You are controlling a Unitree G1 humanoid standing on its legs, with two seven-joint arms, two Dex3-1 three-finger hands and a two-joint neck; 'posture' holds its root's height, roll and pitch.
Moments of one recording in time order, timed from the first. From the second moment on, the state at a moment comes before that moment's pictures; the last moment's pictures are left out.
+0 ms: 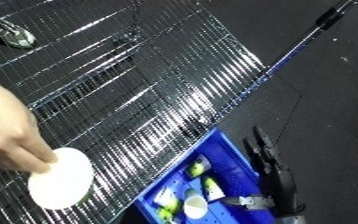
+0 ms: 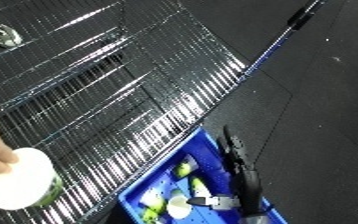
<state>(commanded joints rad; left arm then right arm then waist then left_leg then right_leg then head) -0.17 0.40 -0.14 0.13 -0.87 -0.25 -0.09 -0.05 -0.50 -0.04 0.14 0.48 -0.53 -0.32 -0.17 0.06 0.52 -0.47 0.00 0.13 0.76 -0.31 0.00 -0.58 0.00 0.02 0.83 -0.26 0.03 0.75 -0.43</state>
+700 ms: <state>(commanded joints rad) -0.19 0.41 -0.14 0.14 -0.83 -0.16 -0.11 -0.20 -0.45 0.11 -0.02 0.32 -0.35 -0.22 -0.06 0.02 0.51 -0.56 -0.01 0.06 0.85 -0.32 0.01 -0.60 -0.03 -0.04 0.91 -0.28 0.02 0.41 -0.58</state>
